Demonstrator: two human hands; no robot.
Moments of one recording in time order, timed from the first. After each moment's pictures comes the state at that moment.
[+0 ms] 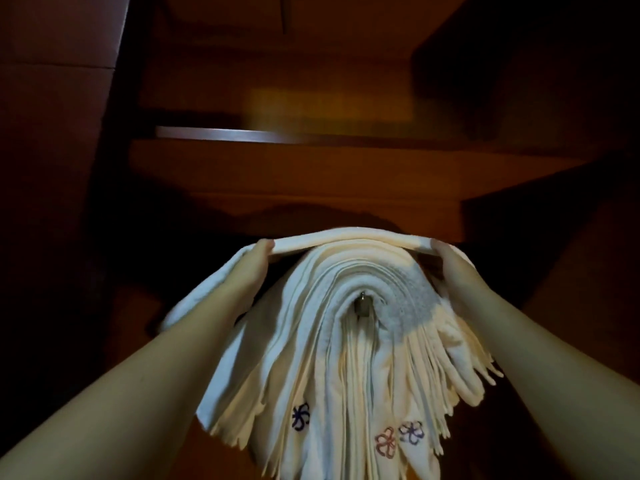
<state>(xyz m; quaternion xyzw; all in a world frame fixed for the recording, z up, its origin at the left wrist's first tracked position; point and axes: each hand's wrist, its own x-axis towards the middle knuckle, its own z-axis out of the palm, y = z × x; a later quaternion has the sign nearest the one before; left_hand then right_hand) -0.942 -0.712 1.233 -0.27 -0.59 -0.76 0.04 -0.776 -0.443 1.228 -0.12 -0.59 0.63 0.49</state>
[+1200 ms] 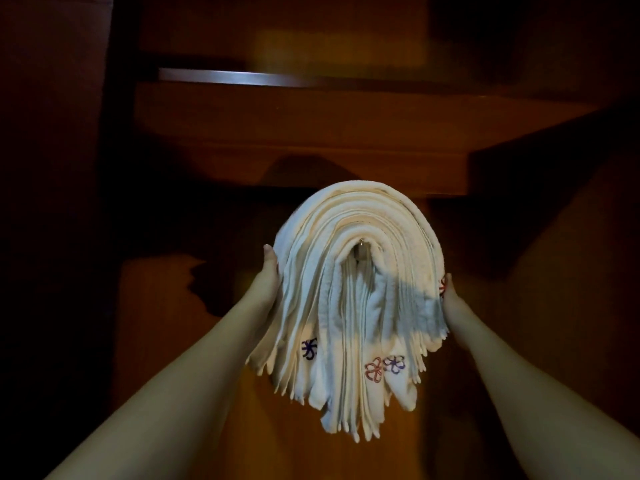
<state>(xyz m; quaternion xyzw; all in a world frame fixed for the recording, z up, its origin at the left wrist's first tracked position) -0.939 -0.697 1.119 -0.30 -0.57 -0.76 -0.08 -0.778 -0.407 1.097 -0.26 -0.70 0.54 0.38</state>
